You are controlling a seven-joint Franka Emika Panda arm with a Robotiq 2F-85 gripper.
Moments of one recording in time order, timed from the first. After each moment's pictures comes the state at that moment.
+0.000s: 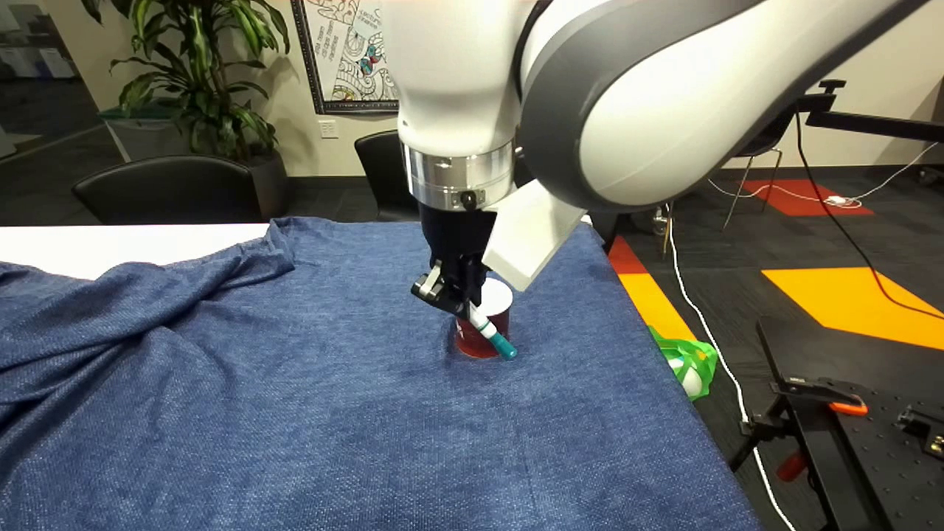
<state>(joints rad) 0.15 0.36 -0.06 -1.95 -0.29 2.34 0.58</state>
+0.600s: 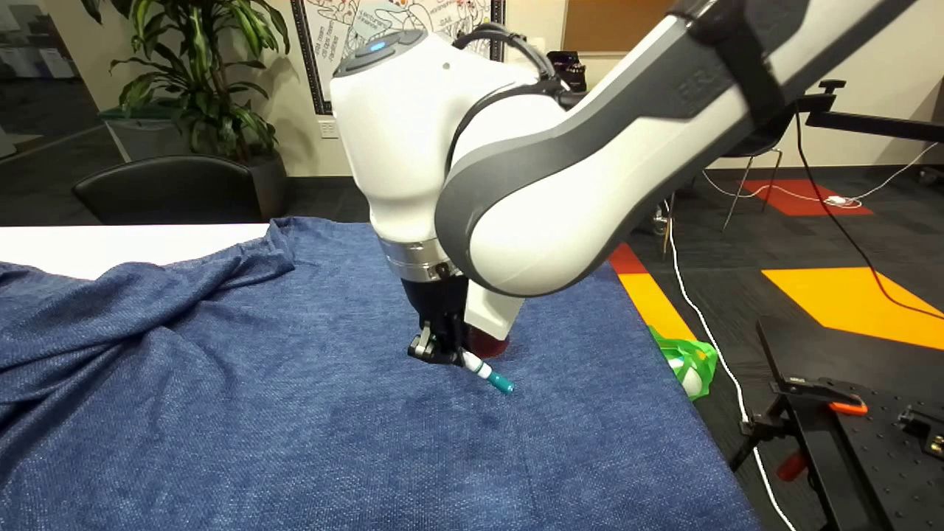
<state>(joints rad) 0.15 0.58 -0.06 -1.79 -0.21 2.28 0.37</state>
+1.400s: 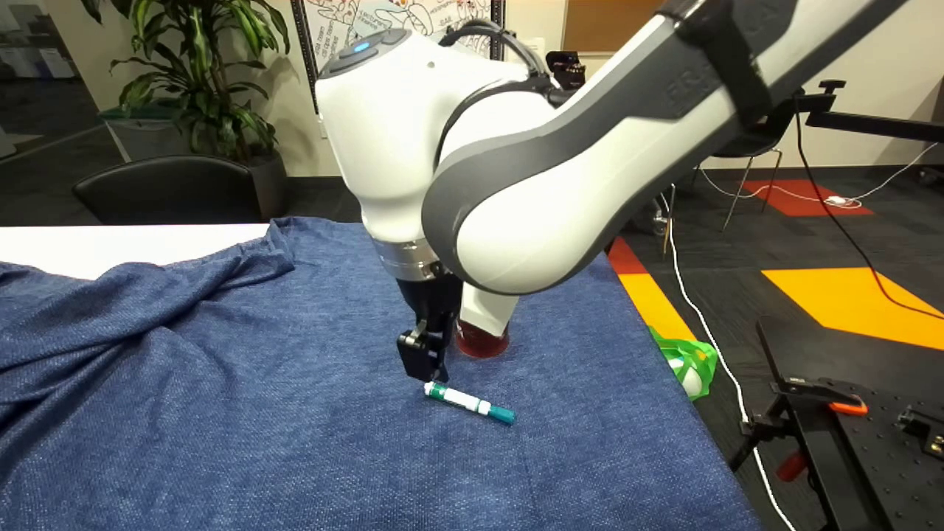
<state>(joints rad) 0.16 0.59 -0.06 -1.76 -0.22 2.24 0.35</state>
